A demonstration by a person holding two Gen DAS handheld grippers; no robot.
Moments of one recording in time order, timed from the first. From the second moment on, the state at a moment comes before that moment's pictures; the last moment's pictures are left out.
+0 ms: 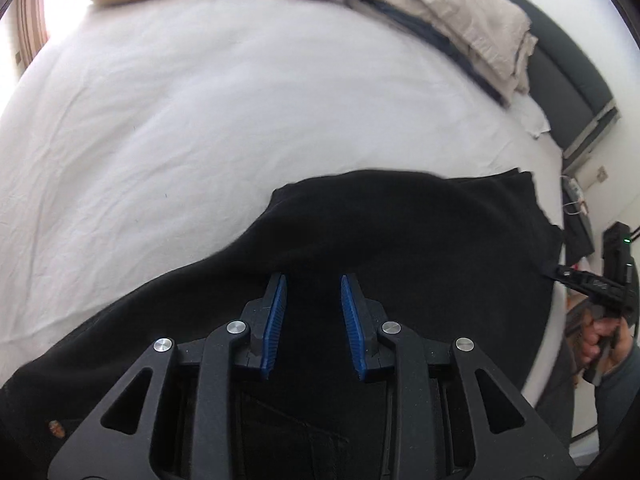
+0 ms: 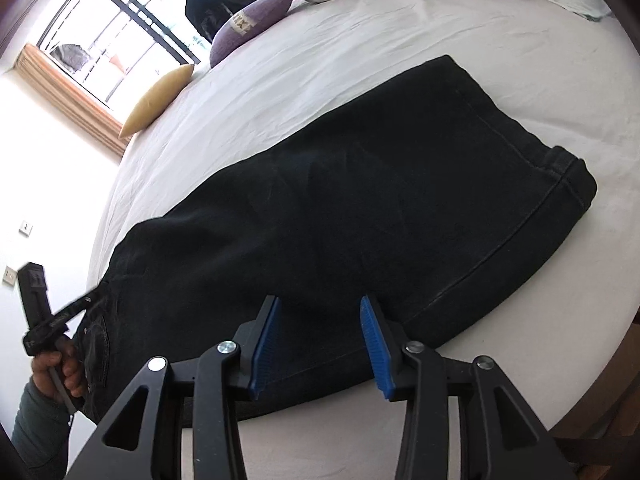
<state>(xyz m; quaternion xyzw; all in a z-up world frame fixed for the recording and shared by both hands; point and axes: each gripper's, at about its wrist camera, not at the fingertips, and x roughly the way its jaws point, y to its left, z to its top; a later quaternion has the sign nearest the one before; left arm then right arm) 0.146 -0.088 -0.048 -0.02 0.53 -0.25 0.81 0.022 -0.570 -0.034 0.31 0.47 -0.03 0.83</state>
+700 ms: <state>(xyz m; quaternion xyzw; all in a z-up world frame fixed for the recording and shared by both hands) 0.078 -0.127 -0.040 -0.02 0.52 -0.22 0.82 -0.030 -0.704 -0.076 0.56 0.31 -0.10 0.77</state>
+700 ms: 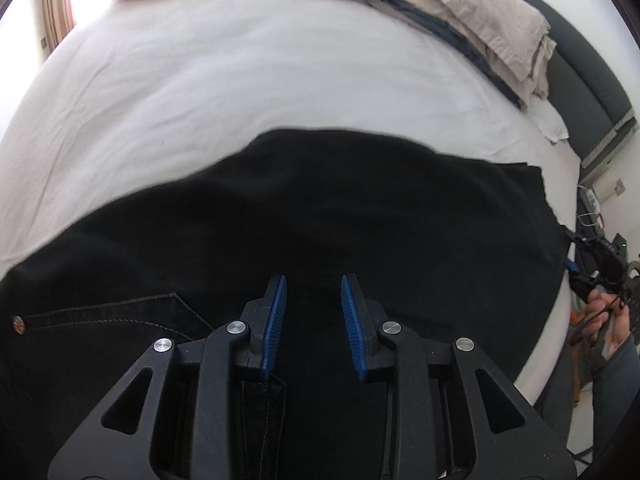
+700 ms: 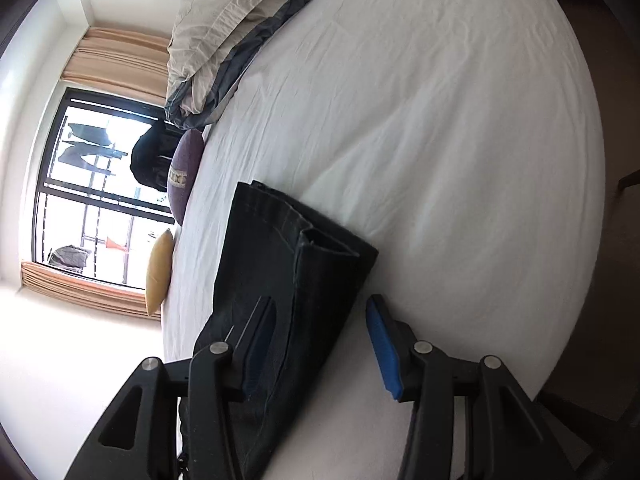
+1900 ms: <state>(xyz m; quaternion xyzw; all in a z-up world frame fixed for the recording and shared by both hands) 0.111 -0.139 -0.058 -0.05 0.54 -0.19 0.82 0.024 -0.680 -0.034 0.50 0.31 -0.16 0.79</state>
